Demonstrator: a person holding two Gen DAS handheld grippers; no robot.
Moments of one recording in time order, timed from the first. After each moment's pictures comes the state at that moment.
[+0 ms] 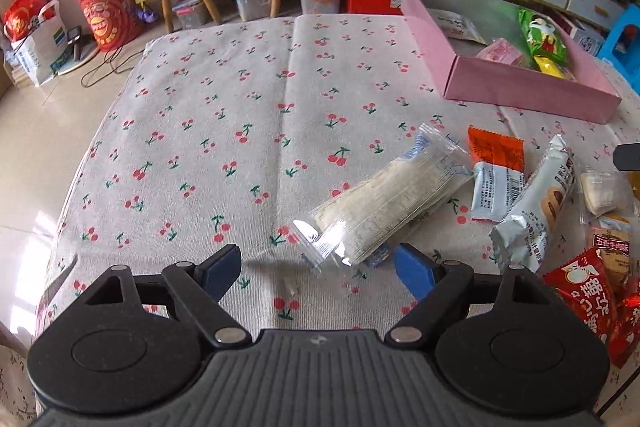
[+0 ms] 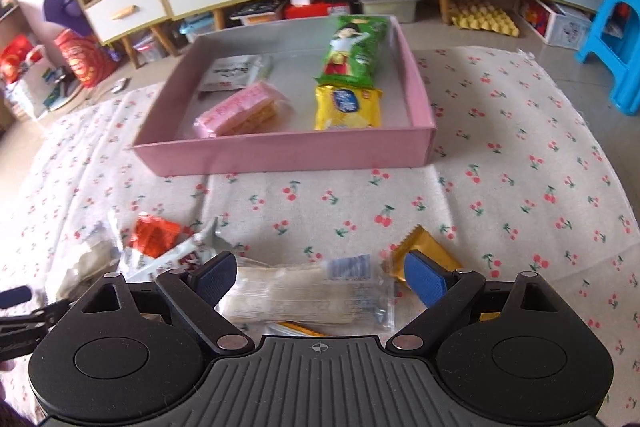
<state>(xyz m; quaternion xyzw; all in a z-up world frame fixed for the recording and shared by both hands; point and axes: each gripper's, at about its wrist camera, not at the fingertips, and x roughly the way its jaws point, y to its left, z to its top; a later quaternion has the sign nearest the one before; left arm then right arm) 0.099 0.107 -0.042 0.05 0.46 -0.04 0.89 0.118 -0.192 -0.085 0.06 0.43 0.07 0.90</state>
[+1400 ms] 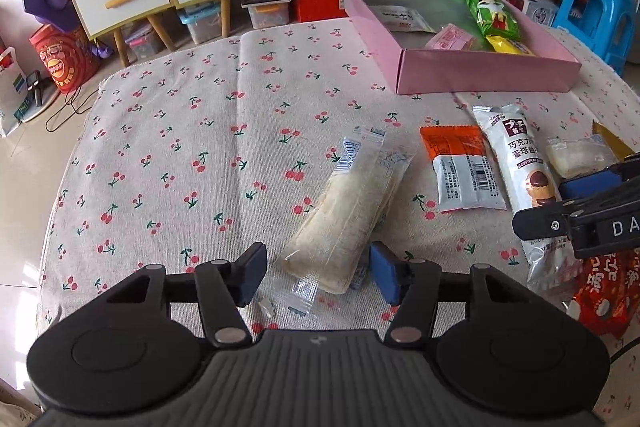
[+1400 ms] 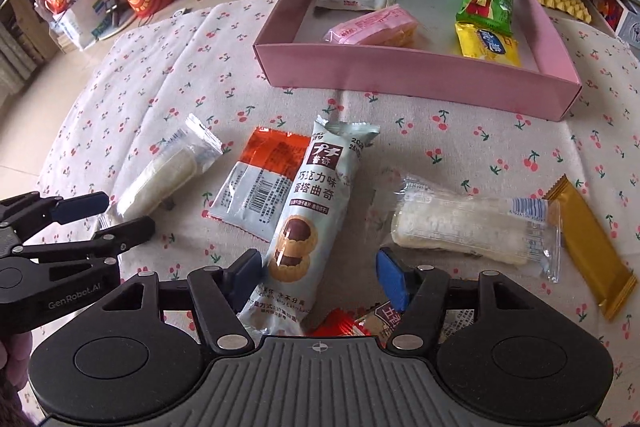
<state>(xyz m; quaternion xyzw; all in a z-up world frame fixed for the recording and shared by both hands) 0.106 0.097 -0.048 0.09 0.45 -0.11 0.88 0.110 -0.109 -0.110 0.03 0.49 0.11 0.86</state>
